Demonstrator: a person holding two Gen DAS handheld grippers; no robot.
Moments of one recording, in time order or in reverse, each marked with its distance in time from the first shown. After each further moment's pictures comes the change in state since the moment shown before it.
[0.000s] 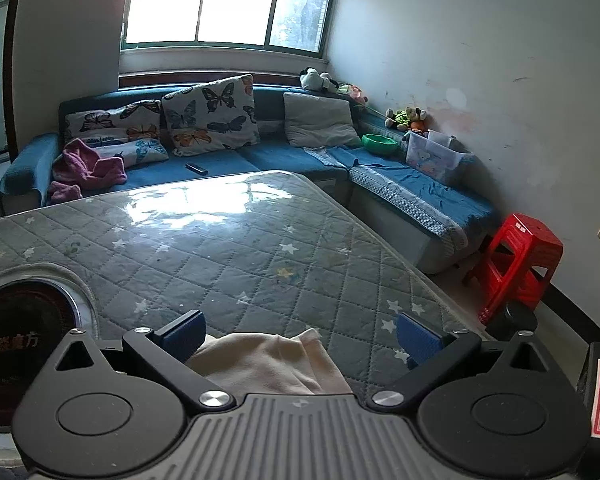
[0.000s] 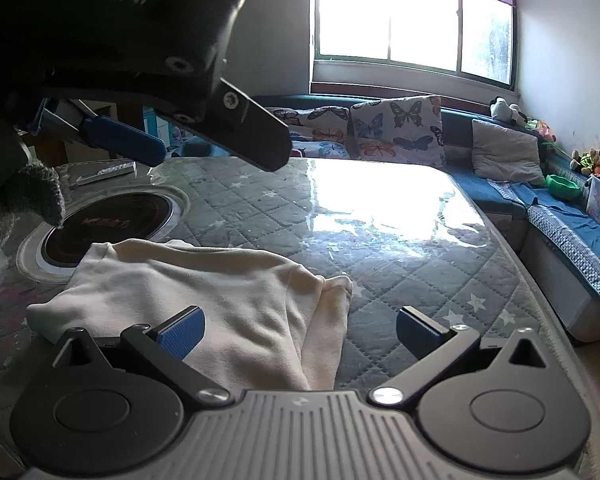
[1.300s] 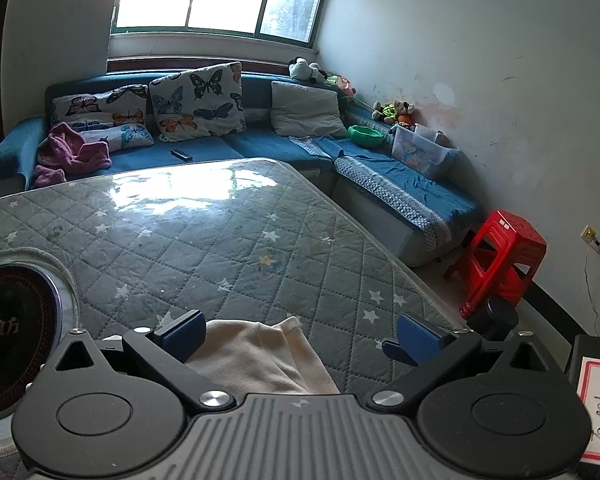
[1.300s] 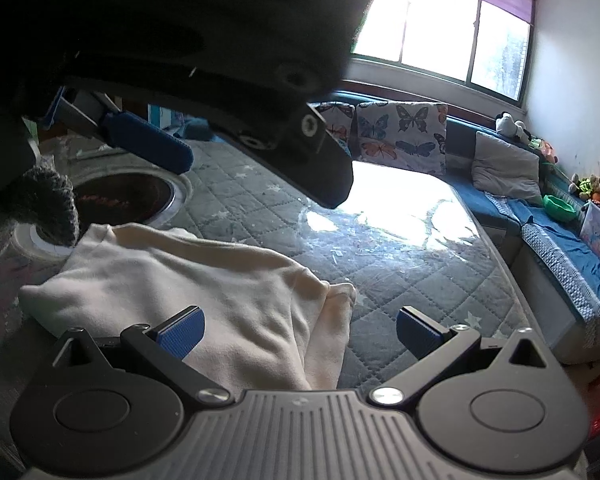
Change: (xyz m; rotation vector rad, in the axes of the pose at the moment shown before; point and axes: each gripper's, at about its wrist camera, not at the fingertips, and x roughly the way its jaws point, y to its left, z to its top) left arm 0.004 0.001 -0.003 -0.025 0.032 -0.051; right arm 0.004 0.018 0.011 -0.106 0.042 -0.044
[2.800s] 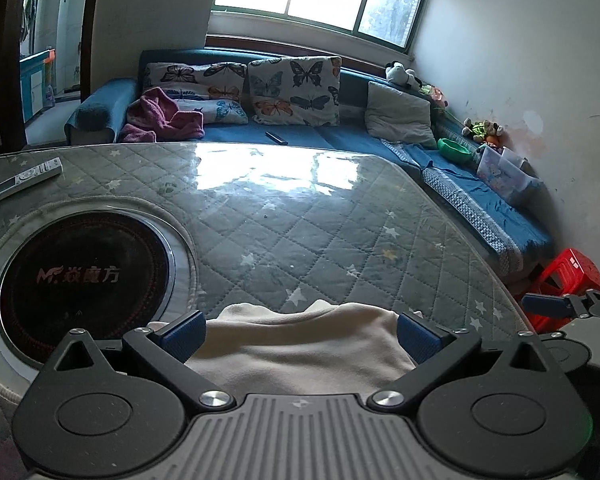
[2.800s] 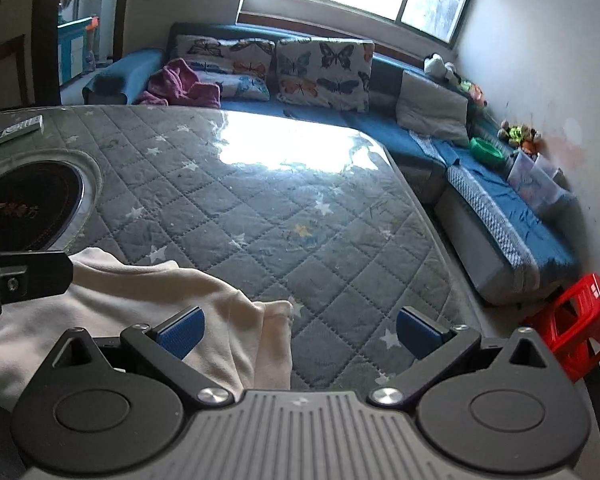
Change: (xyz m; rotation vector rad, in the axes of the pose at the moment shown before) left arm -0.020 0.082 -0.016 -0.178 0.009 0.205; right arm 0.040 0.002 0.069 0.093 0.242 -0.263
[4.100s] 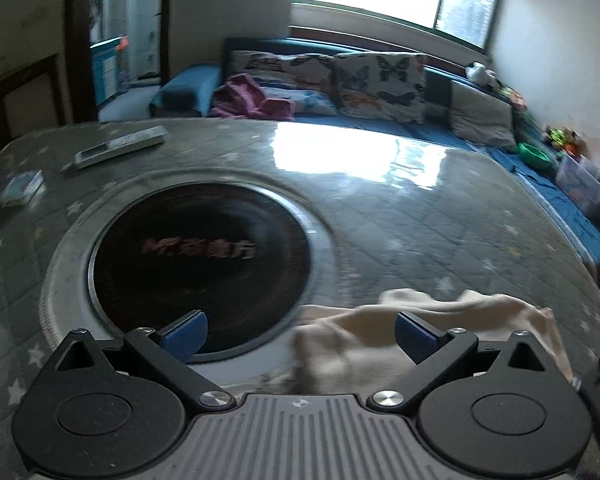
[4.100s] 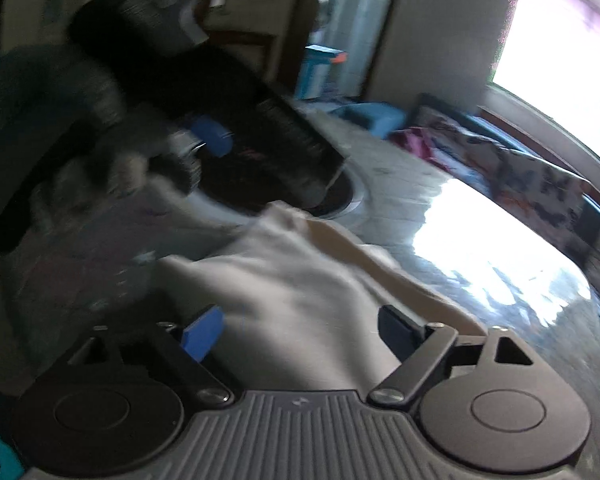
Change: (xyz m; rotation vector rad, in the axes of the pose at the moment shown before) left arm 0.011 0.102 -0.019 -0.104 0.012 0.237; right arm -0.027 0.131 -0.067 -0.563 -0.244 0.537
